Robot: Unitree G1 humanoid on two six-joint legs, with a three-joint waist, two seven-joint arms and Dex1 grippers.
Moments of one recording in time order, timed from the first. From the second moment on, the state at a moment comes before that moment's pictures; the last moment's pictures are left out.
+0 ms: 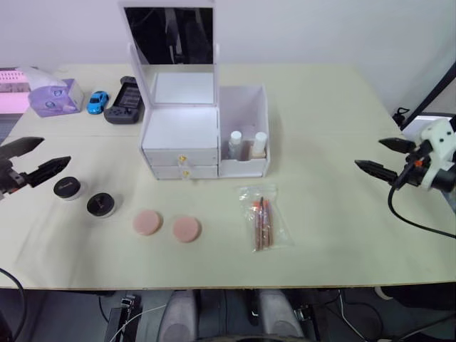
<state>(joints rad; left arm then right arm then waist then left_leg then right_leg) -0.29 1.04 0.50 0.47 -0.51 0.18 -1.23 -0.35 -0.96 -0.35 0.17 0.37 0.41 1.02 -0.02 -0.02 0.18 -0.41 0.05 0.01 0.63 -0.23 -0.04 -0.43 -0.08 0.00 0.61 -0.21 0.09</state>
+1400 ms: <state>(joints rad) -0.52 0.65 -0.40 -0.38 -0.77 1.07 -0.72 -0.51 -0.72 -0.12 0.04 1.26 1.61 0.29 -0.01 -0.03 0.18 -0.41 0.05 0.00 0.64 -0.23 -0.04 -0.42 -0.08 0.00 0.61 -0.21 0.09</state>
